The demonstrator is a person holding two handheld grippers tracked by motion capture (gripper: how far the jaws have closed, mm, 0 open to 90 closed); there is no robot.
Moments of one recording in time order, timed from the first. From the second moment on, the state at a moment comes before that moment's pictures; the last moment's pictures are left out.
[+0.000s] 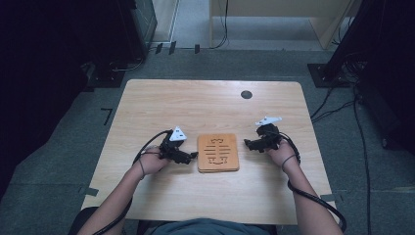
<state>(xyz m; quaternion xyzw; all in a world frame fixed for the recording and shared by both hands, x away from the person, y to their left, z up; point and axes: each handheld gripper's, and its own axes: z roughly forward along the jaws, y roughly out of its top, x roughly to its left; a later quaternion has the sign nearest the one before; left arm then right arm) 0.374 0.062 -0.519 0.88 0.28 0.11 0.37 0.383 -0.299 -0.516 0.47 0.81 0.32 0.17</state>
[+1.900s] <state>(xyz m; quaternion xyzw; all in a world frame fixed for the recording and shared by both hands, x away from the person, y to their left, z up) 0.374 0.063 -0.519 0.88 0.28 0.11 0.37 0.392 -0.288 -0.499 0.51 0.81 0.25 0.14</state>
